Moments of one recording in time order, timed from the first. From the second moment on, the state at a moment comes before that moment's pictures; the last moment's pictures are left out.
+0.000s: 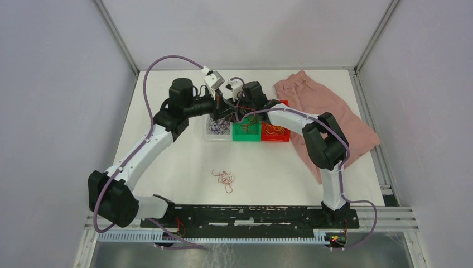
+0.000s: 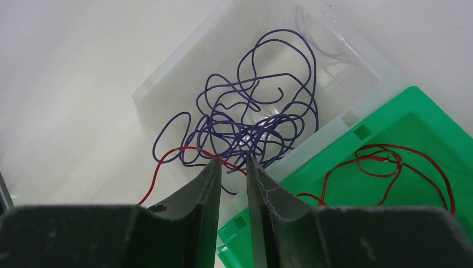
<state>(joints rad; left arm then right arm) -0.42 1.32 1.13 -0.09 0.71 -0.03 0.63 2.06 1.50 -0.04 -0.40 0.13</state>
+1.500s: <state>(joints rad) -0.48 1.20 0.95 -0.05 0.84 -0.17 0.53 2.24 1.71 0.00 -0.50 0.46</state>
